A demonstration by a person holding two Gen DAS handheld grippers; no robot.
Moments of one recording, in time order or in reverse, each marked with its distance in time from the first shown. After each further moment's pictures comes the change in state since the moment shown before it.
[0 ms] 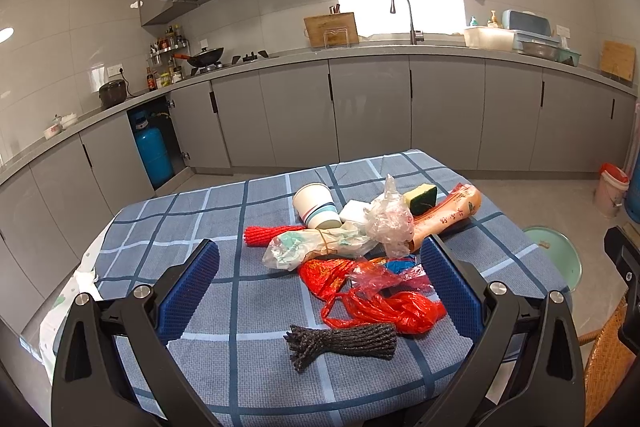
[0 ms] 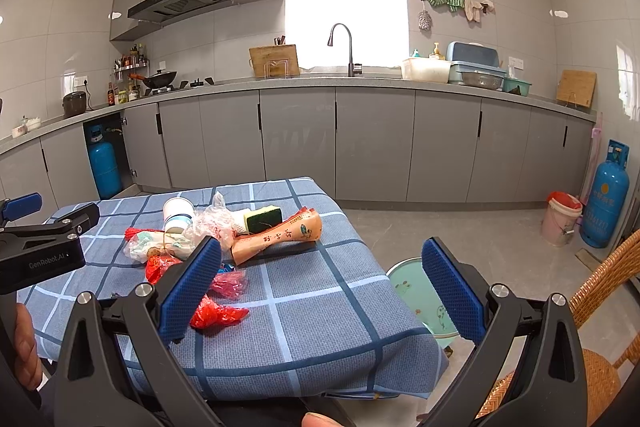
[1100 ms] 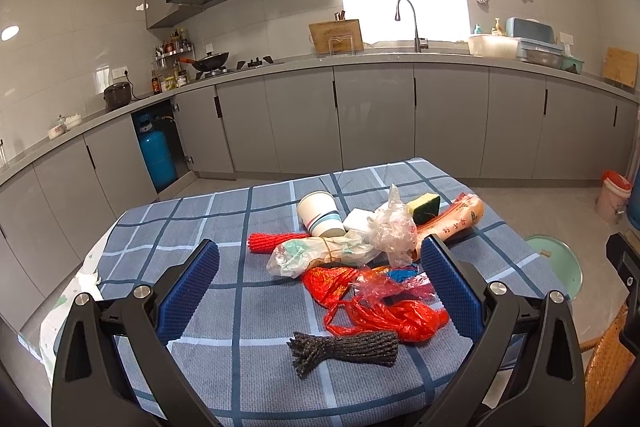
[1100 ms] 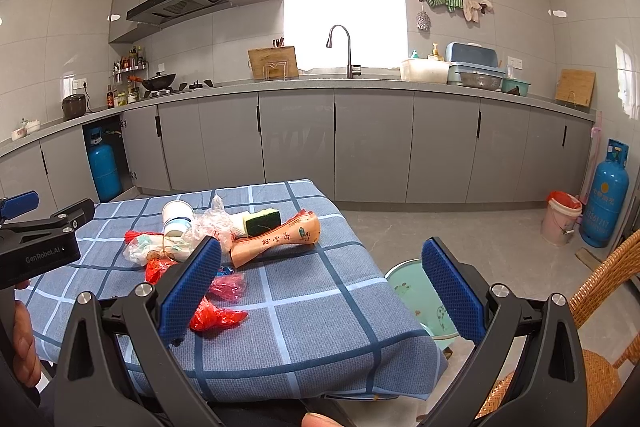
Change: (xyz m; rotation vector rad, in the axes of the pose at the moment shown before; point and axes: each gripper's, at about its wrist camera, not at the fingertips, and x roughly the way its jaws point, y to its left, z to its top) left arm -0.004 0.003 0.004 -0.017 -0.026 0.013; right arm -0.001 -0.002 -0.003 0.004 -0.001 0.000
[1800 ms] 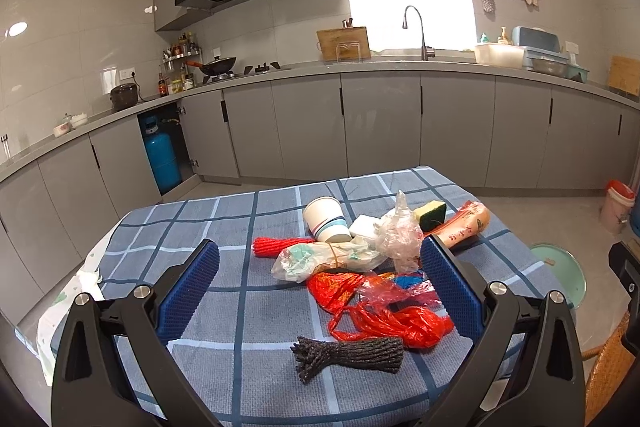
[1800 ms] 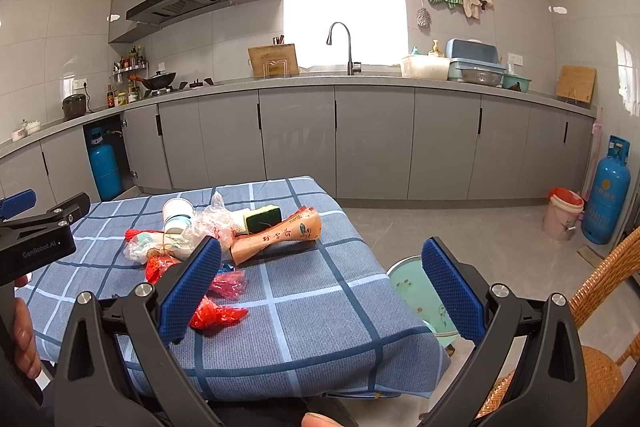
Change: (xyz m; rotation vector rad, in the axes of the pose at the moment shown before) left arm 0.001 0.008 -0.003 -0.025 -0.021 0.019; right arm 0.006 0.000 -0.002 0.006 0.007 0.009
